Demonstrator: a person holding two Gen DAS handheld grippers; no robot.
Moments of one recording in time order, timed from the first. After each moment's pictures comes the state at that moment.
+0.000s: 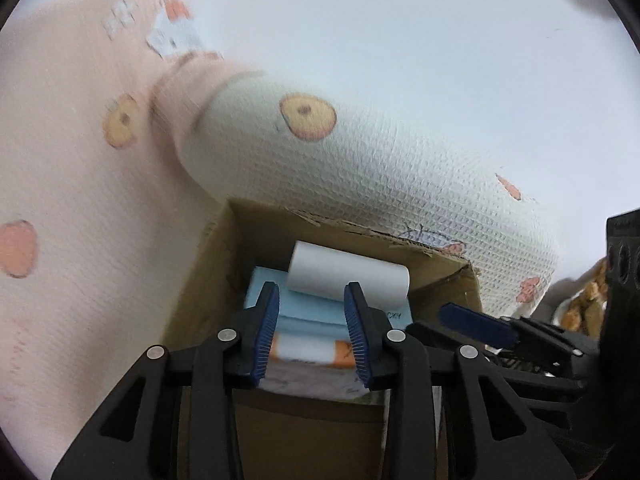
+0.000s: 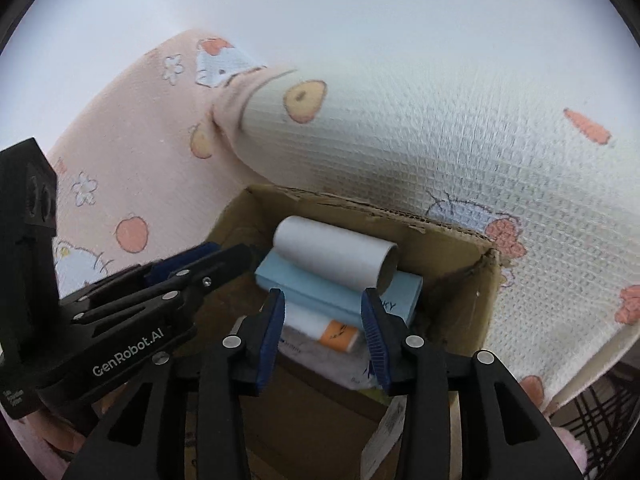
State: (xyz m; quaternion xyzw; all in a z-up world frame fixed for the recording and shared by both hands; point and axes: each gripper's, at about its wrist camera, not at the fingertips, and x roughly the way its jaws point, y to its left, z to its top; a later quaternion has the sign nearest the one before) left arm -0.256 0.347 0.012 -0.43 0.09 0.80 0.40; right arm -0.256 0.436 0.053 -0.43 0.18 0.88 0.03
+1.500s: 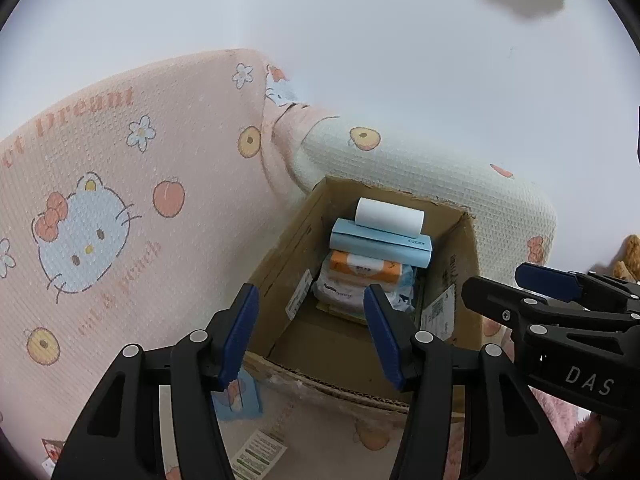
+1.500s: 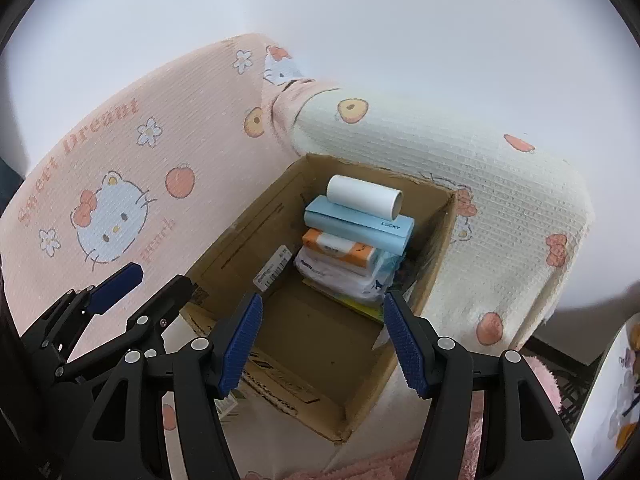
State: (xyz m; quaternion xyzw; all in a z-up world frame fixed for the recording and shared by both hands) left arm -0.118 0.212 0.059 -0.34 0.10 0.89 0.29; right arm -0.121 0.348 0.115 -0.41 0.11 0.91 0.05
